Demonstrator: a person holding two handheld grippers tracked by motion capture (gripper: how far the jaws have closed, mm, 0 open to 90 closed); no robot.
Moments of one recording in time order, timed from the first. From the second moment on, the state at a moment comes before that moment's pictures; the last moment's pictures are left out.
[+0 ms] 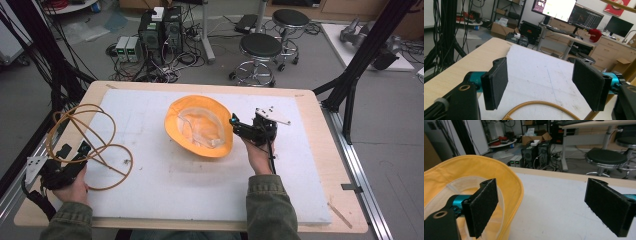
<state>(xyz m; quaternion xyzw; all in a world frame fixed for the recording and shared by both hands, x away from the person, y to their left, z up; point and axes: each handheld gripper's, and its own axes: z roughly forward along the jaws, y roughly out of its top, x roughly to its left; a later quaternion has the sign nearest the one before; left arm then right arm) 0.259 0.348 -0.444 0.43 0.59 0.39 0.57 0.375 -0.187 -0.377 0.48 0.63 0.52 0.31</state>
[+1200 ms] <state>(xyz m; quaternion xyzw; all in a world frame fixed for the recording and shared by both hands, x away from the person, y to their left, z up) 0.255 0.358 -0.446 0.42 0.59 0.38 0.57 0.416 -0.145 -0.385 0.51 0.69 0.46 0.25</state>
